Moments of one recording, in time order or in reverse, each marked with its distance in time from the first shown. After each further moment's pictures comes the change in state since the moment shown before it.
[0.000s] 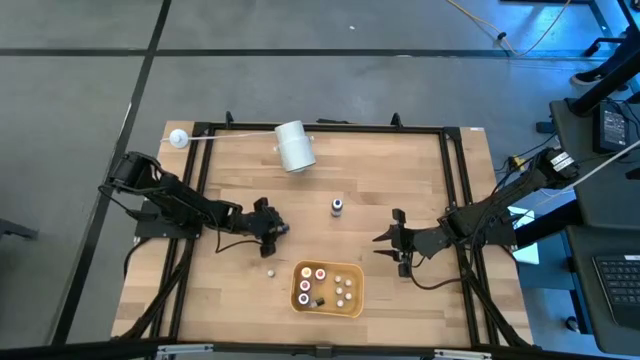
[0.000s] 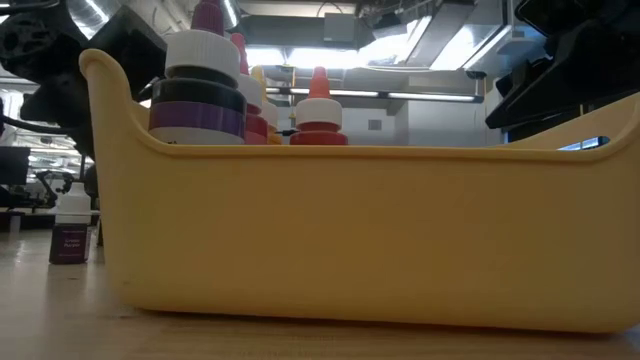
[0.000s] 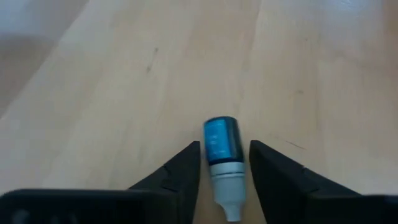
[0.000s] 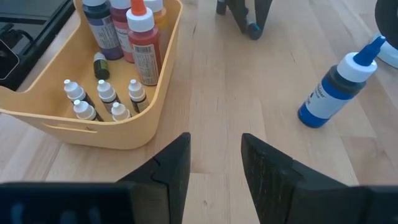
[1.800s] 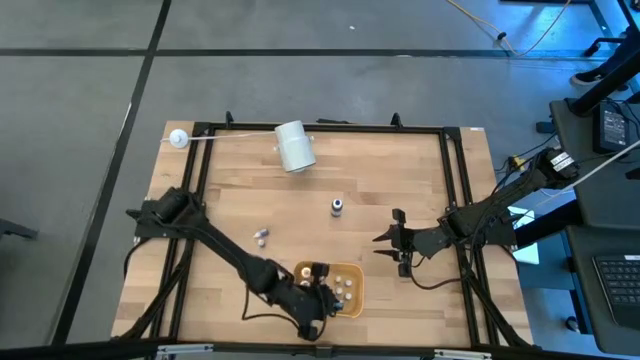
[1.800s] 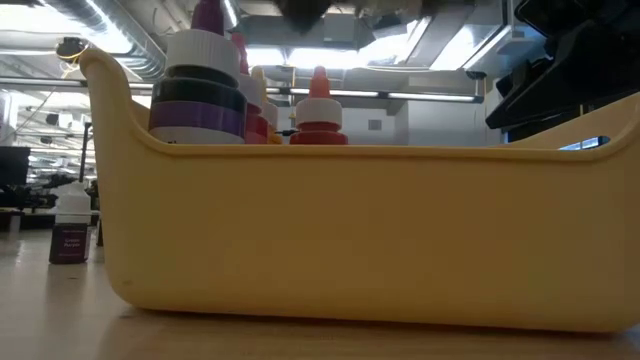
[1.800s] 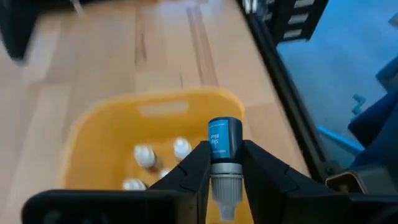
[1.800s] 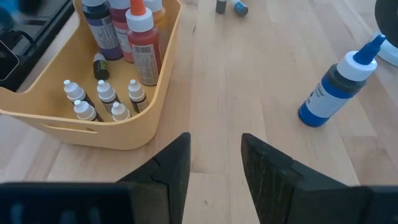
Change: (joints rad) left arm -0.373 0.470 1.107 -0.552 -0.039 0.103; right arm 0.000 0.000 0.000 -0.001 0.000 0.007
